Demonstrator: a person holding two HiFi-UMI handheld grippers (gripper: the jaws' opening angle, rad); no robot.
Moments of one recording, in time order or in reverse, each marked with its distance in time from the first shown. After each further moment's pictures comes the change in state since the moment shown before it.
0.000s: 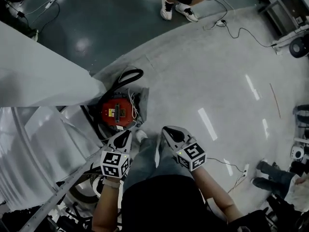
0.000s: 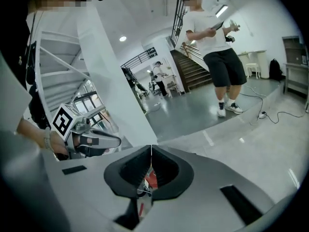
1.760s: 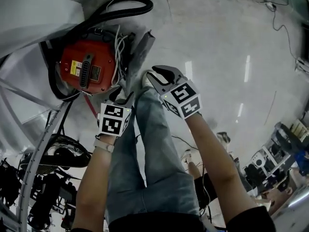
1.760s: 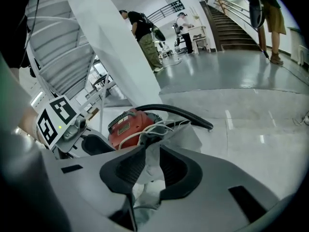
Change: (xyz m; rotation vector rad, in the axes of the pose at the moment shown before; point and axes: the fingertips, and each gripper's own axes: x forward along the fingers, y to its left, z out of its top) left arm 0.309 0.102 -0.265 -0.291 0.364 0.038; right arm 0.312 -0.188 -0.216 -0.218 0.474 0.265
